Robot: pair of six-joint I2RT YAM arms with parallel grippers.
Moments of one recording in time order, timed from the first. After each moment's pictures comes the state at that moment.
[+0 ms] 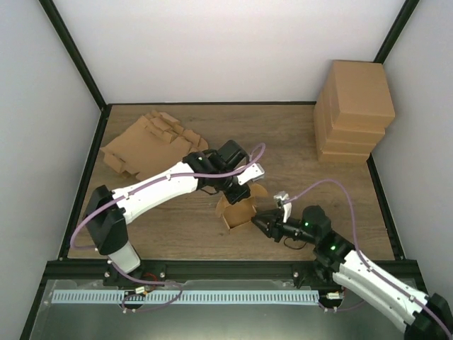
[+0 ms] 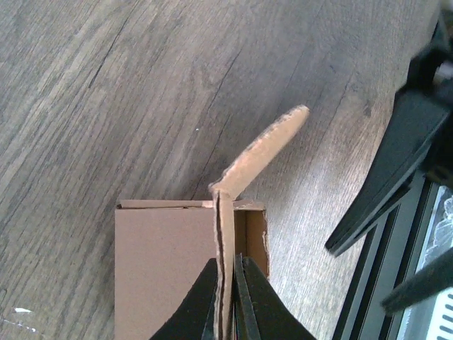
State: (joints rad) left arm -0.92 1.66 1.42 -0.80 0.29 0.11; right arm 0.68 0.43 0.12 0.06 -0.46 0.53
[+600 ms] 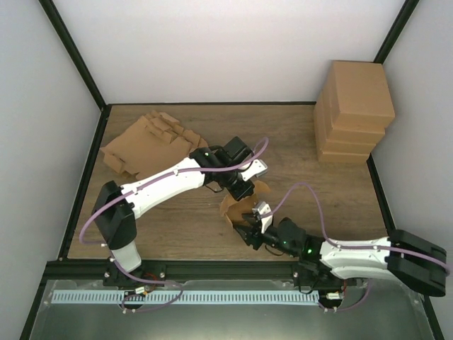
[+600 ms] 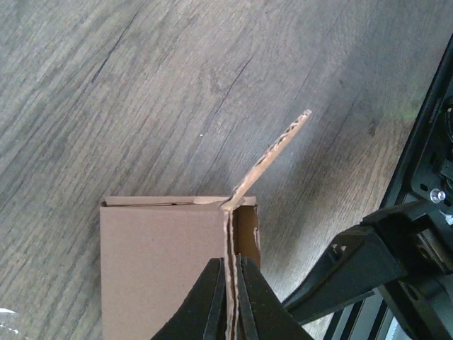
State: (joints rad) left arm -0.92 1.74 1.52 -0.84 0.29 0.03; right arm 1.17 0.93 0.06 0.64 0.14 0.36
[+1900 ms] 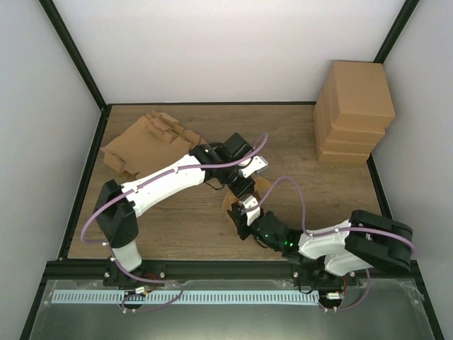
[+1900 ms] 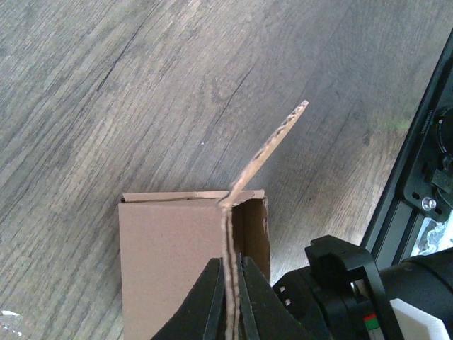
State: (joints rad) left arm -0.90 1.76 1.56 -0.86 0.31 0.01; right arm 1.18 1.35 0.20 0.89 0.33 0.23
